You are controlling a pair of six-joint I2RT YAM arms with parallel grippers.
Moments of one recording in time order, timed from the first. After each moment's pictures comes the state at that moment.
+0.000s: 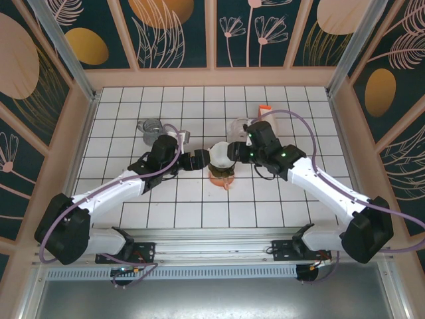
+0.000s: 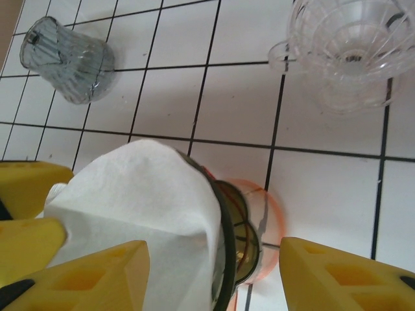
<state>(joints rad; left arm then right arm) -0.62 1.32 0.75 0.01 0.22 -0.65 0.67 1.27 1.01 -0.51 -0.03 0.57</state>
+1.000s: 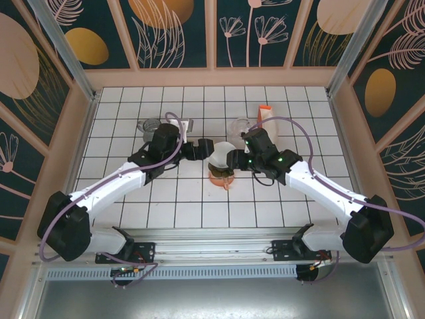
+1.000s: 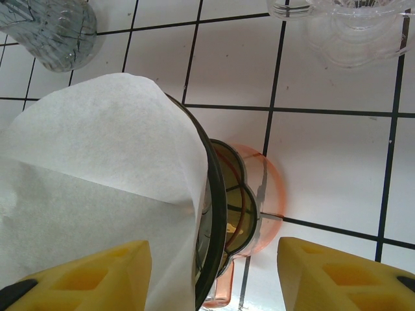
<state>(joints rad) -0.62 1.36 0.91 -0.06 0.20 -0.57 0.70 1.26 0.96 -0.51 -0.03 0.60</state>
